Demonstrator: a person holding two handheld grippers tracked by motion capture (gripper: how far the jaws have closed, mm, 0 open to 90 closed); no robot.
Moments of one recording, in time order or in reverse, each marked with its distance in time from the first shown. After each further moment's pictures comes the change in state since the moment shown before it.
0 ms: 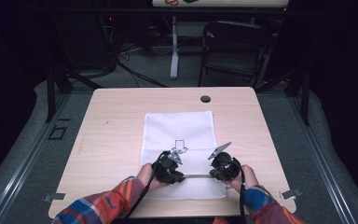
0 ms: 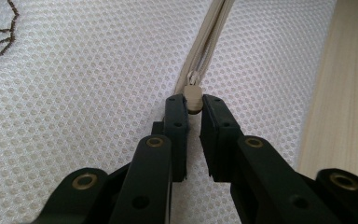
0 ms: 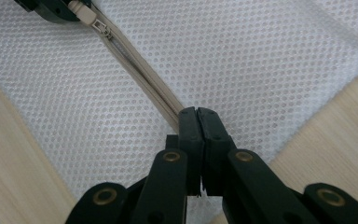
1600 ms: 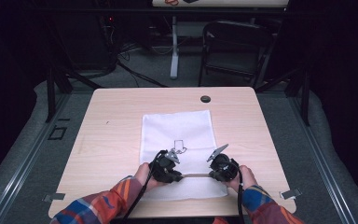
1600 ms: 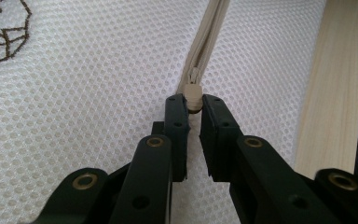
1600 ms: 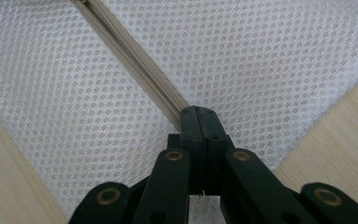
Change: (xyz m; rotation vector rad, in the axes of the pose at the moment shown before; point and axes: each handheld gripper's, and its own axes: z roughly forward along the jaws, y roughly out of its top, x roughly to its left) left arm 0.003 -0.004 -0.009 0.001 -0.003 0.002; right arm -0.002 -0.003 0.012 0.024 -0.011 -0.038
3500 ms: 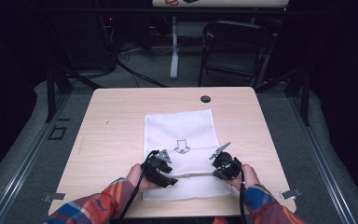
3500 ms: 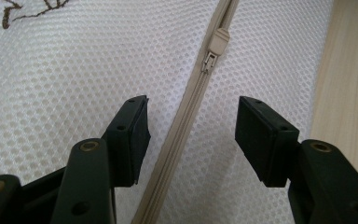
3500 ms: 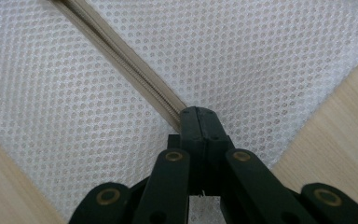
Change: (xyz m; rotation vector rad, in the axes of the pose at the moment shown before) left arm 0.008 -0.018 -0.009 -0.038 0.022 -0.020; right arm -0.007 -0.002 -0.003 0.041 -0.039 0.053
